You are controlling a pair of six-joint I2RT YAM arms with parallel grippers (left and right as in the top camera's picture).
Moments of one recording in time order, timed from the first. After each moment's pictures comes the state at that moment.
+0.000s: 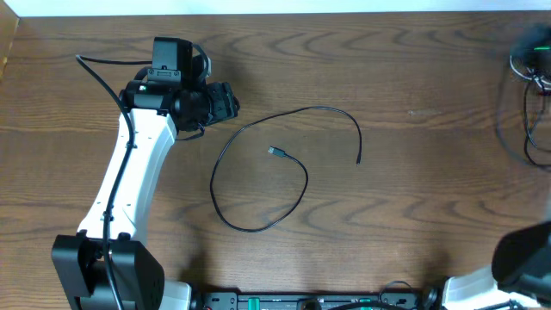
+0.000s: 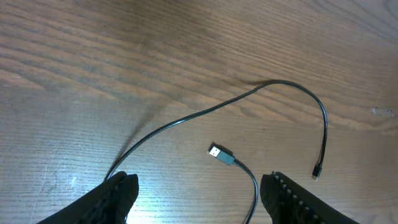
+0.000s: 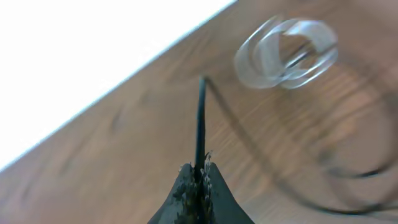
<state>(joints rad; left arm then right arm) -0.09 1.62 1.41 -0.89 0.28 -0.36 -0.36 1.72 1.74 -0.73 0.02 0.36</state>
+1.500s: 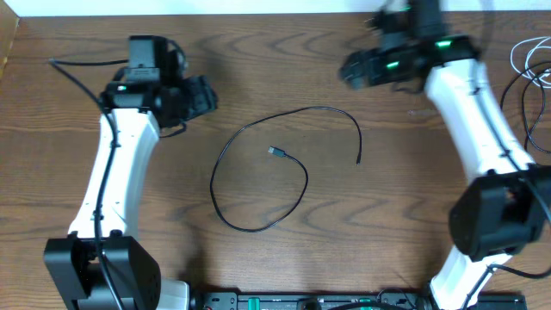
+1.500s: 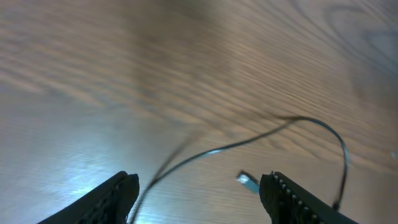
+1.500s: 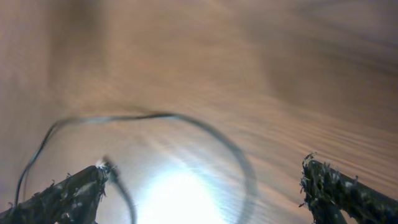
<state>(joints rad) 0.03 1.62 1.41 -0.86 0.23 -0.36 0.22 1.94 1.75 -0.83 -0.33 -0.01</state>
